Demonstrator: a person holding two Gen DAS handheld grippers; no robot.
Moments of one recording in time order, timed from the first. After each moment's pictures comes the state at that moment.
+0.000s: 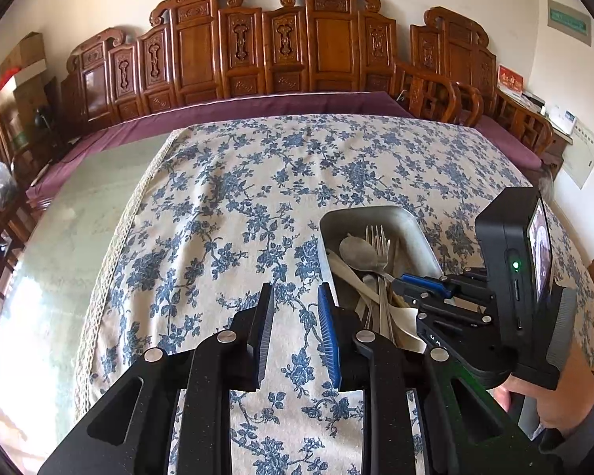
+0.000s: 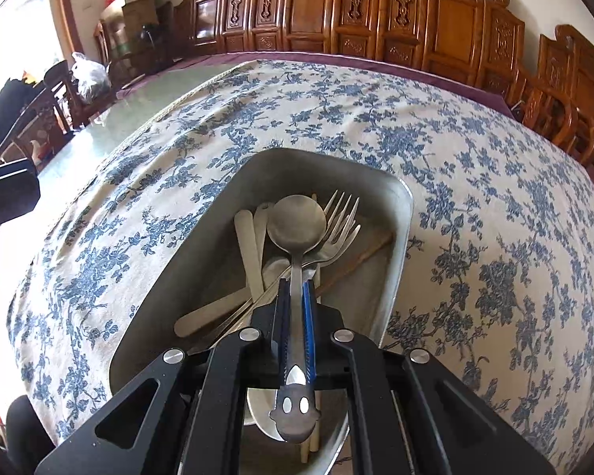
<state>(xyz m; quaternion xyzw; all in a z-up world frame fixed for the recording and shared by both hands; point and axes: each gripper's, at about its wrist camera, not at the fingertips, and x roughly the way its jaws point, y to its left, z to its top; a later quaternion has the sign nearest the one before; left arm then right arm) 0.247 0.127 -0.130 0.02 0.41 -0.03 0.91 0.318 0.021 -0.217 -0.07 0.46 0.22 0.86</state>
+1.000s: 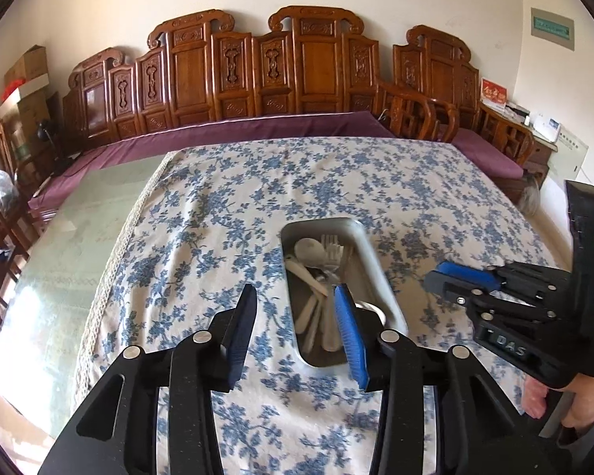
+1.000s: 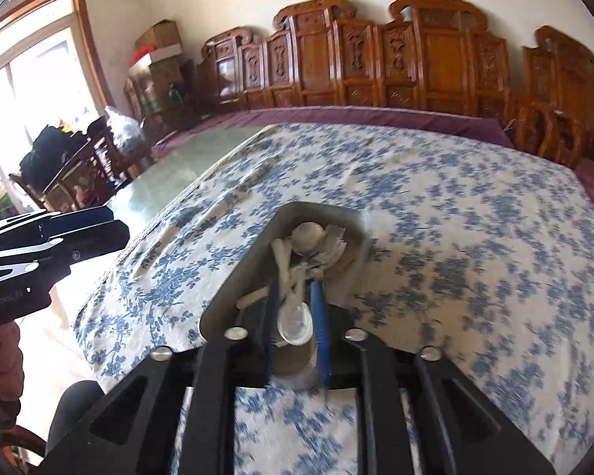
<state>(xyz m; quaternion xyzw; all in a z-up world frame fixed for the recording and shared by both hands) 0.187 0.086 -0.088 0.02 0.38 -0.04 0.93 0.223 -0.068 -0.123 0.00 0.36 0.25 0.90</state>
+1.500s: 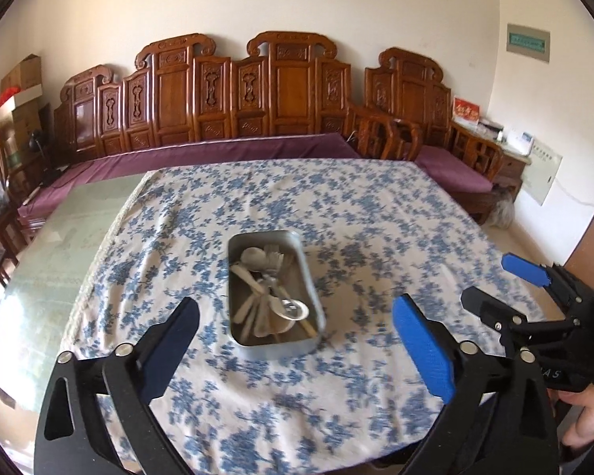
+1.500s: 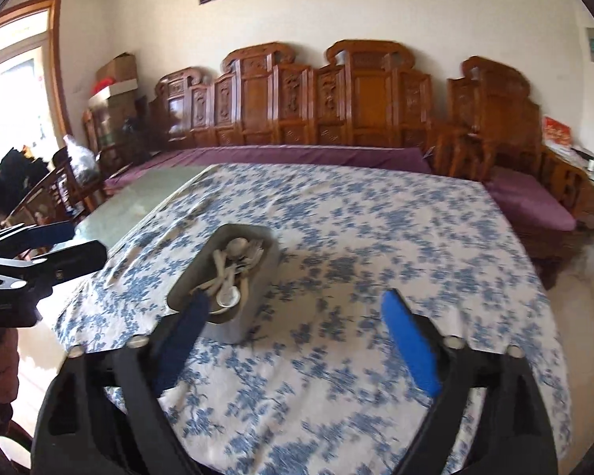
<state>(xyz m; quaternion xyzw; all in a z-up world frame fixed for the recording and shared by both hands) 0.123 0.029 -0.052 0.00 0.34 -0.07 0.94 0.130 -0.160 -0.071 0.00 0.31 0.14 0.94</state>
